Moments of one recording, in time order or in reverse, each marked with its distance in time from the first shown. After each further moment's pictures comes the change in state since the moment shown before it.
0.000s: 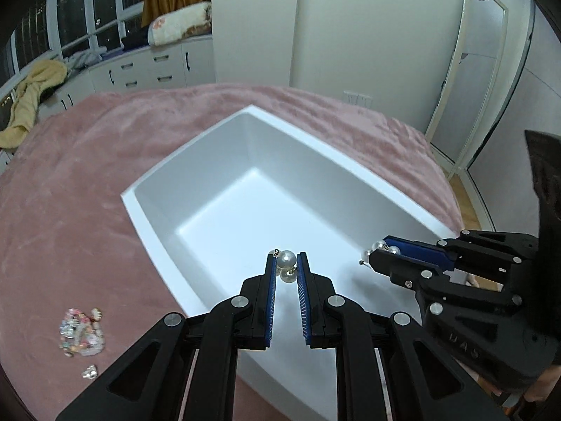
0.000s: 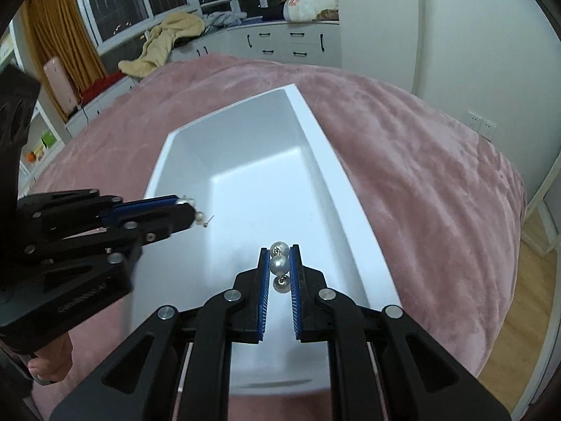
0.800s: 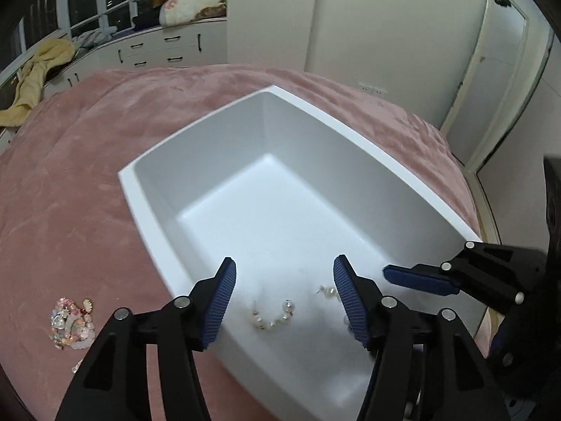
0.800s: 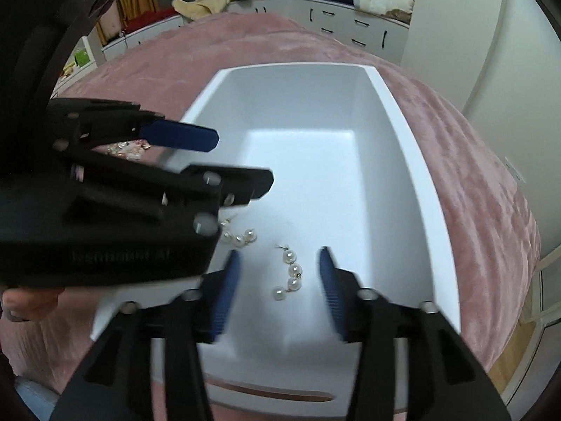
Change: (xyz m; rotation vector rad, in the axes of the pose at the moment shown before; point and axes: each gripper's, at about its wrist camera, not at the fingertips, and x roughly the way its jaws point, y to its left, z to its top) left arm 0.019 0.019 0.007 -0.076 0.041 0.015; right arm 0.026 0.034 -0.007 -0.291 0.105 0.043
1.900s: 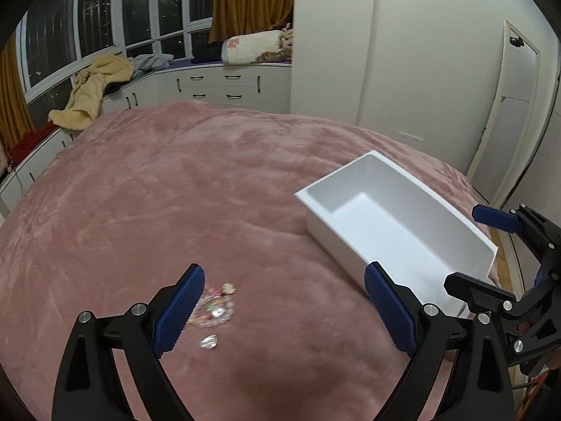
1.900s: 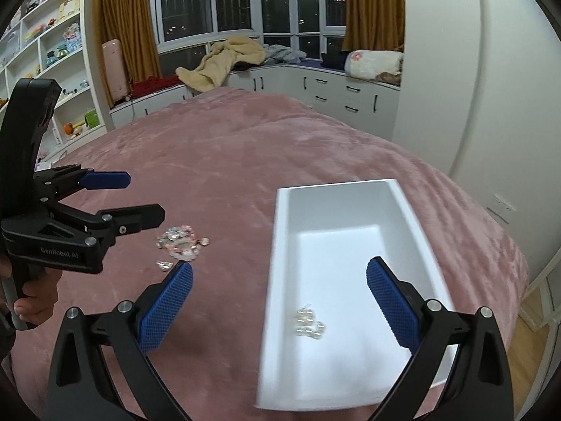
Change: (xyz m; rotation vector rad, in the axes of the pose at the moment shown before) left arm -0.156 0.124 -0.050 -0.064 -0.181 0.149; right arm -0.077 0.081 0.050 0.067 -0.278 -0.012
